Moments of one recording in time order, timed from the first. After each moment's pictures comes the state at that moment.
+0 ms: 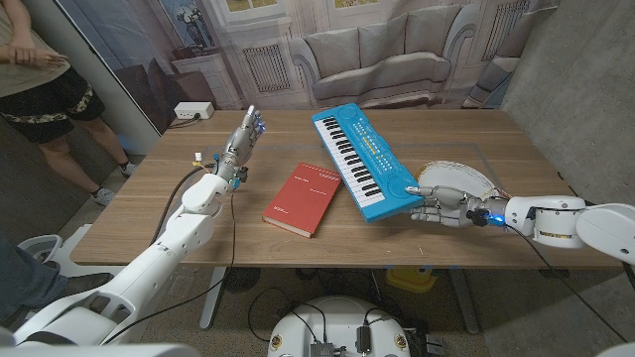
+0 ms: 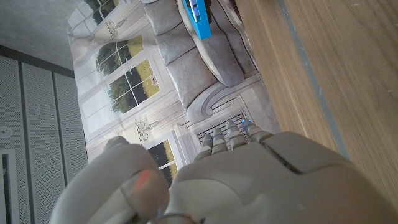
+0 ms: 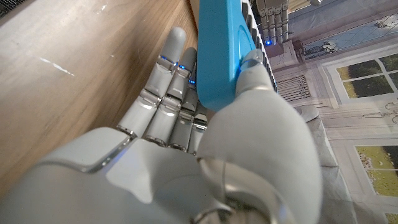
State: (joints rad) left arm 0.82 0.54 0.36 -1.27 -0.63 -0.41 -0.11; left_hand 0.46 0.04 -0.10 0.10 0.28 -0.07 0.02 0.19 0.18 -0.04 -0.03 0.20 0.18 -0.08 -0.01 0.18 0.18 -0.12 -0.03 0.20 0.18; right arm -1.42 -1.12 0.07 -2.09 1.36 -0.53 0.05; right_hand 1.11 0.04 0.14 -0.14 0.19 0.75 0.07 0.32 0.25 0.96 0.02 0.34 0.21 1.11 -0.08 0.28 0.26 0.99 -0.15 0.76 0.30
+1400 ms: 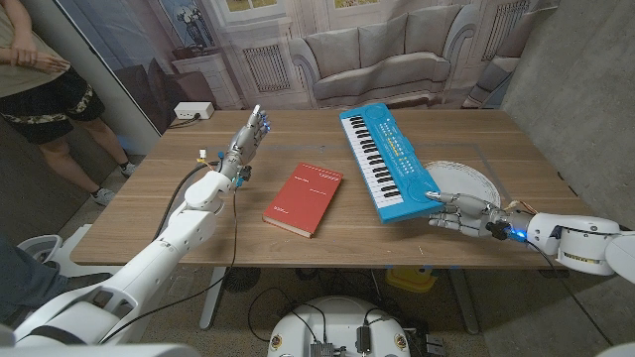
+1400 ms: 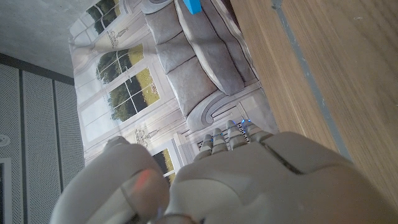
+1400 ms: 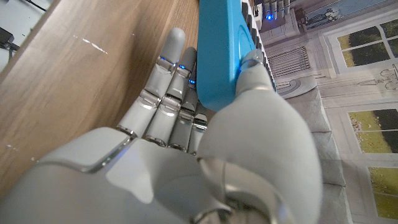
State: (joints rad) left arm 0.79 0.53 0.37 -1.26 -0.62 -0.38 -0.13; left_hand 0.46 0.05 -0.11 0.10 0.28 -0.07 0.02 0.19 0.18 -0.04 -0.03 0.20 0.18 -0.08 -0.01 0.18 0.18 -0.12 -0.03 0.20 0.18; right arm -1.64 -0.93 0.31 -2.16 1.26 -0.57 0.01; right_hand 1.11 0.04 0.14 -0.14 0.19 0.75 0.07 0.31 0.26 0.96 0.02 0.34 0.22 1.11 -0.08 0.28 0.27 0.98 -0.14 0.79 0.30
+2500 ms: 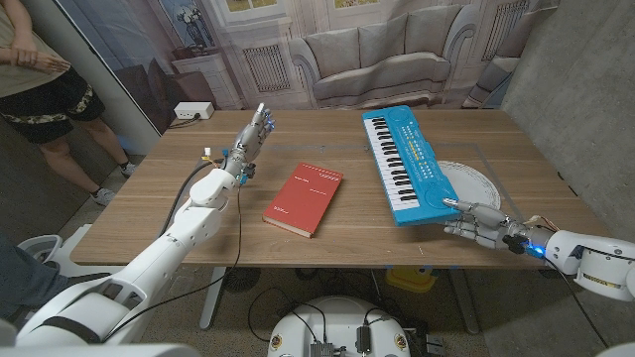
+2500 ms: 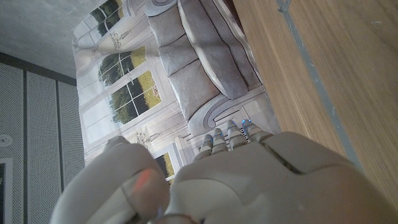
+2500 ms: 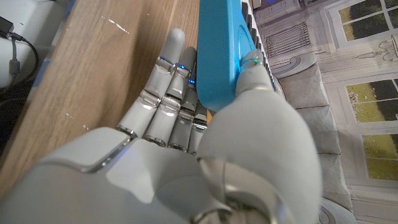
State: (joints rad) left arm 0.75 0.50 0.39 -1.21 -0.62 -0.40 -0.16; left_hand 0.47 0.05 -0.12 0.10 0.28 -0.07 0.02 0.19 0.18 -0.04 -0.03 0.20 0.18 -0.08 -0.01 0.18 0.18 -0.13 -0.03 0.20 0.18; right arm -1.75 -0.81 0.41 -2.17 1.19 -0.55 0.04; right_hand 1.11 0.04 0.14 -0.14 0.19 0.76 0.07 0.30 0.27 0.96 0.02 0.34 0.22 1.11 -0.08 0.28 0.28 0.96 -0.14 0.80 0.30
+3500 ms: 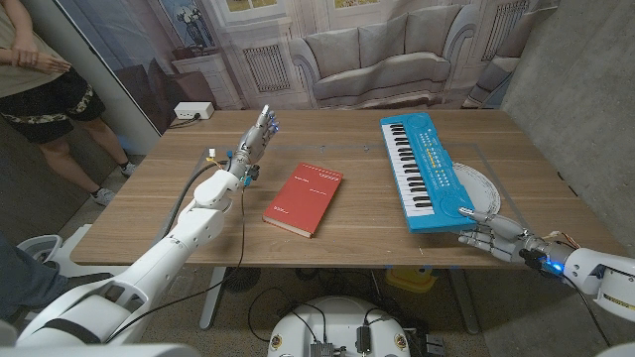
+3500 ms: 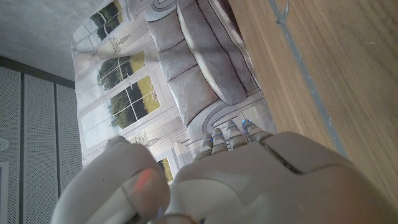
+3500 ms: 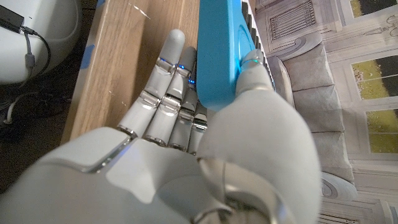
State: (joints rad) left arm 0.77 0.50 0.40 -1.23 -0.61 -0.38 -0.14; left_hand 0.47 0.06 -0.13 0.10 0.28 -0.07 0.02 0.19 0.18 -0.04 -0.03 0.20 0.18 -0.08 -0.01 0.18 0.18 -0.13 -0.03 0.20 0.18; right arm -1.85 -0.72 0.50 -2.18 1.15 -0.54 0.06; right_hand 1.11 0.04 0.14 -0.14 0.19 0.76 0.07 0.30 0.27 0.96 0.02 0.34 0.23 1.11 -0.08 0.28 0.29 0.95 -0.13 0.82 0.31
